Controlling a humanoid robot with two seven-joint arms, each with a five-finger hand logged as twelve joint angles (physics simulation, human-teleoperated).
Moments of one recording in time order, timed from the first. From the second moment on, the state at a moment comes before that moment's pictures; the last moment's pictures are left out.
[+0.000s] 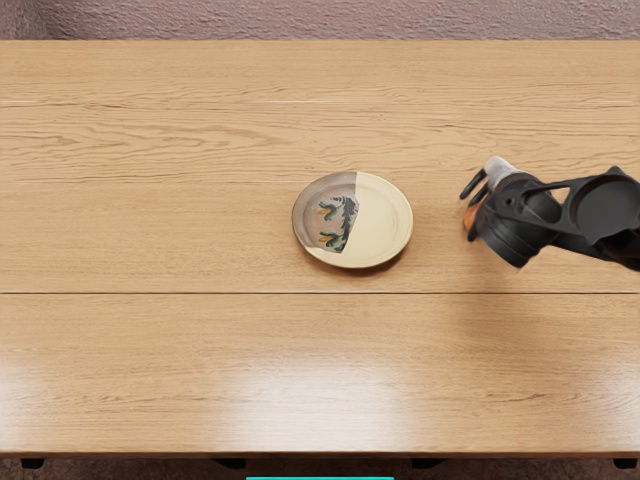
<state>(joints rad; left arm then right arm) -0.04 0.00 0.00 -0.13 0.03 -0.18 0.09 1.45 -0.35 -0.48 1.21 -0.32 -0.61 -0.61</state>
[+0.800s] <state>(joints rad) -0.04 0.00 0.00 -0.13 0.03 -0.18 0.09 1.80 -0.27 -0.47 1.44 -0.01 -0.61 -0.61</state>
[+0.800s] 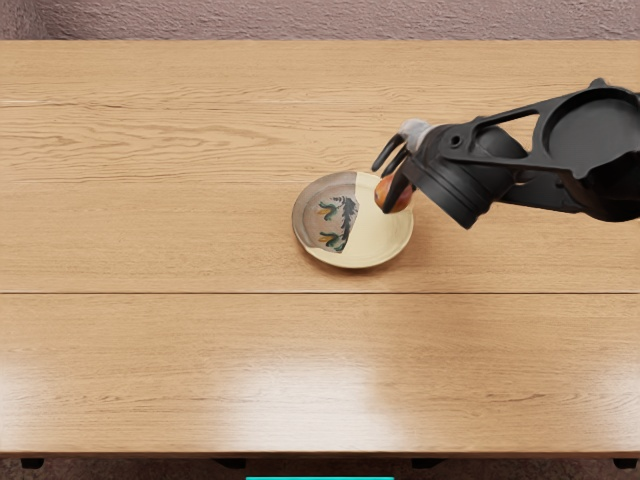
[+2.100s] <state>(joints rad) -0.04 0.00 0.00 -0.13 0.03 -0.18 0.09 1.78 -0.35 -0.22 1.32 -0.01 -0.61 -0.61</state>
